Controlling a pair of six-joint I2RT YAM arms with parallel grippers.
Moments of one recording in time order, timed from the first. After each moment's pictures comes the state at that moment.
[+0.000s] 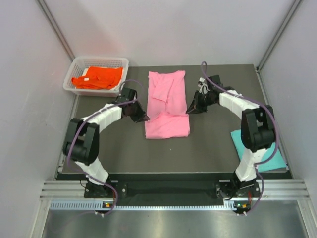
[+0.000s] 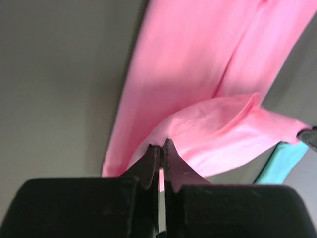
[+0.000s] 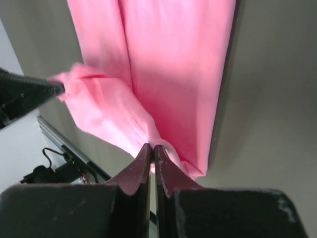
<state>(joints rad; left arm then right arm) -0.34 1.66 1.07 -0.36 0.24 -0.87 0.27 1.82 1.29 -0.49 -0.57 0.50</state>
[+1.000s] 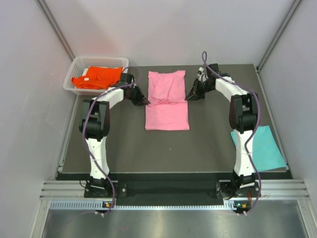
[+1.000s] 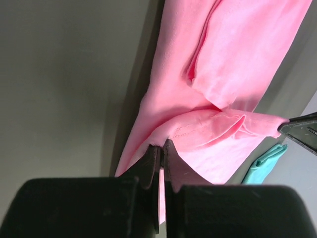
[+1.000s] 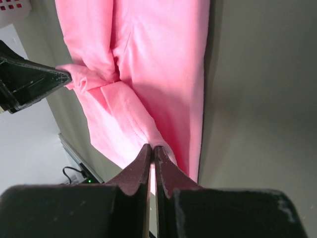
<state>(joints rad) -0.19 2.13 1.55 -0.37 0.44 -0.77 0.18 2.27 1.84 -0.65 -0.69 0.47</state>
